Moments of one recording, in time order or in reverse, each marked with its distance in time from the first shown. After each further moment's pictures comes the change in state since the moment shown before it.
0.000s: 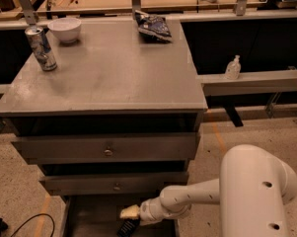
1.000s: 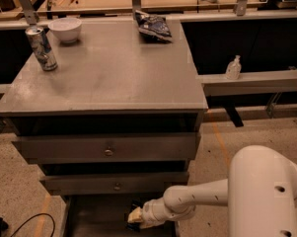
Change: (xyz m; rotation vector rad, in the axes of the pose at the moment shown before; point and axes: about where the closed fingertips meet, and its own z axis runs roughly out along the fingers) arm -0.014 -0.005 -0.022 0.018 -0.021 0.093
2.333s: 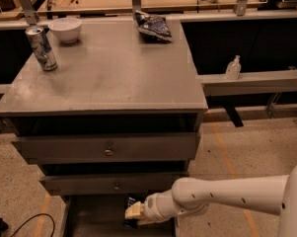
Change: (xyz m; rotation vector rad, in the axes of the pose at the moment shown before) arm -0.039 -0.086 -0.098 0.081 -0.008 -0.102
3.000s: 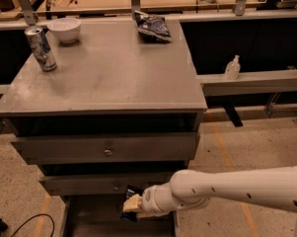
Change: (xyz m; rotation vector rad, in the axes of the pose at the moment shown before) arm 0.006 -0.046 -0.037 -0.041 0.051 -0.016
